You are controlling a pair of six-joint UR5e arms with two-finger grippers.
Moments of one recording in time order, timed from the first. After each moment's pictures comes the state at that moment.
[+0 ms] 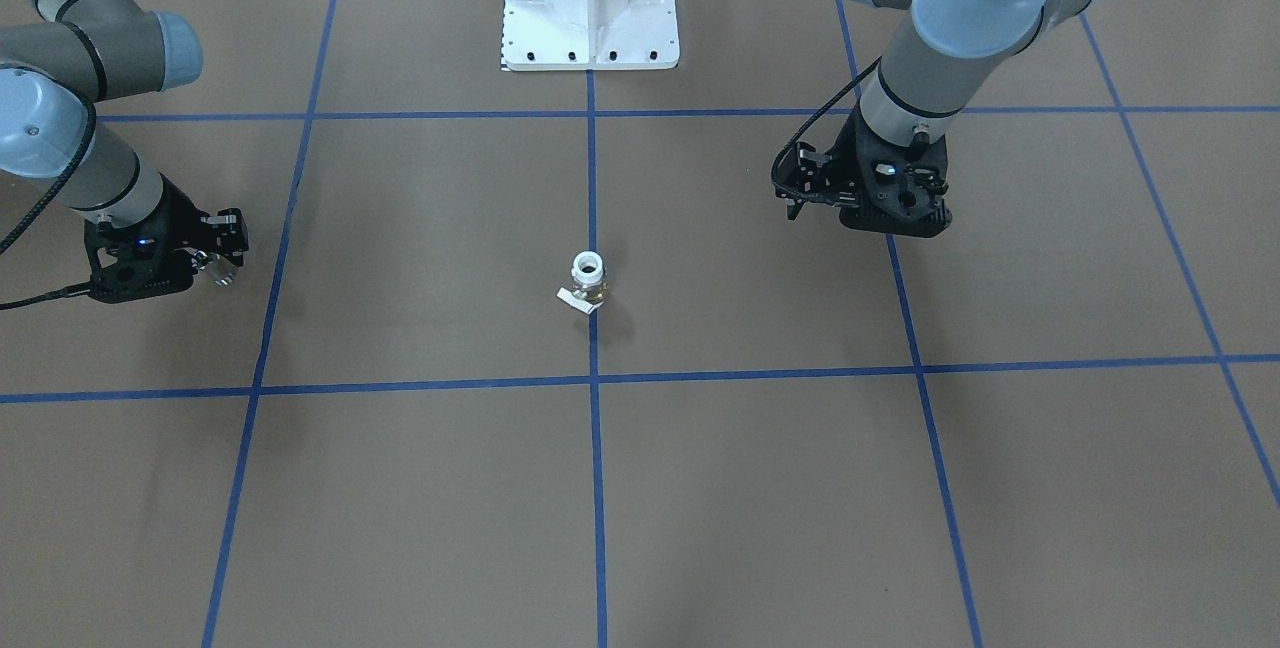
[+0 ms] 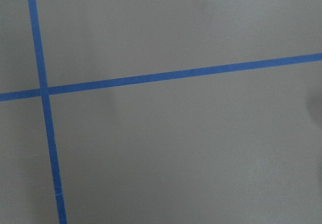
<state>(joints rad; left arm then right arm) -0.81 -2.08 -1.87 -1.44 -2.14 -0.83 0.85 -1.45 1.73 -1.37 2.17 0.67</state>
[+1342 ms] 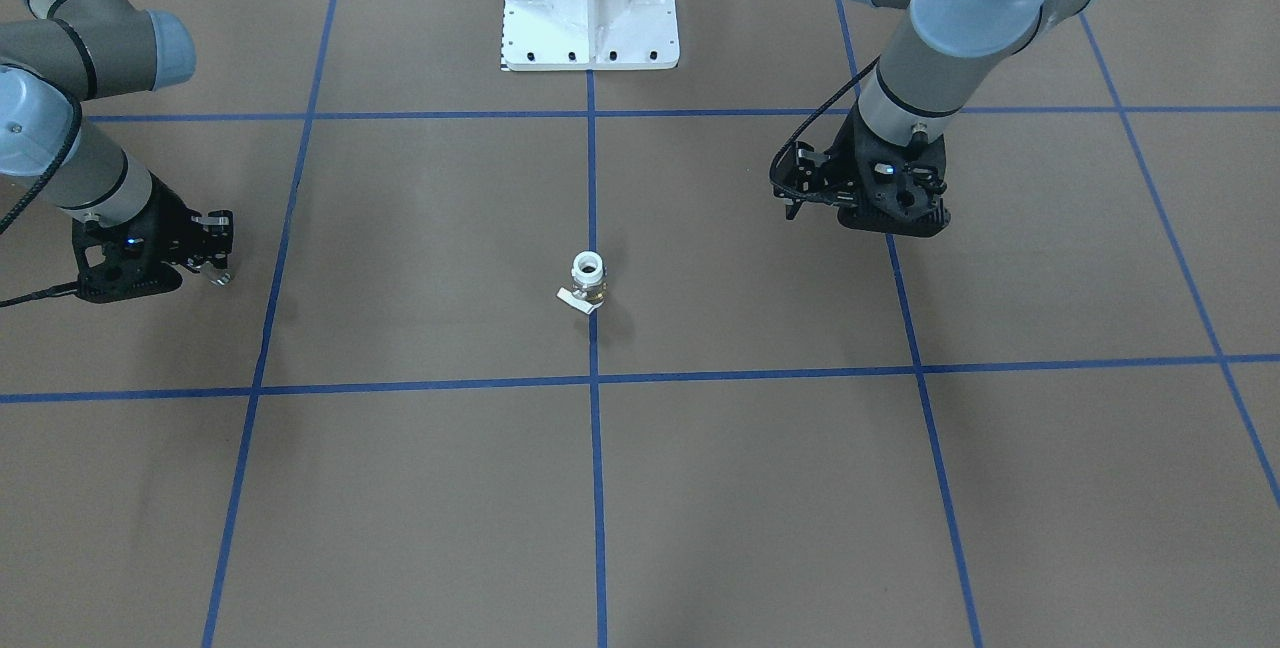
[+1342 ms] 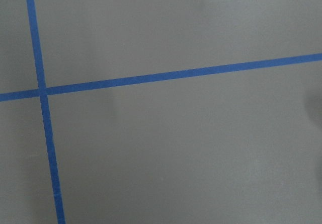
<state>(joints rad) -0.81 -2.08 -1.87 -1.44 -2.14 -0.83 0.89 -1.45 1.77 -1.41 2.19 0.66</state>
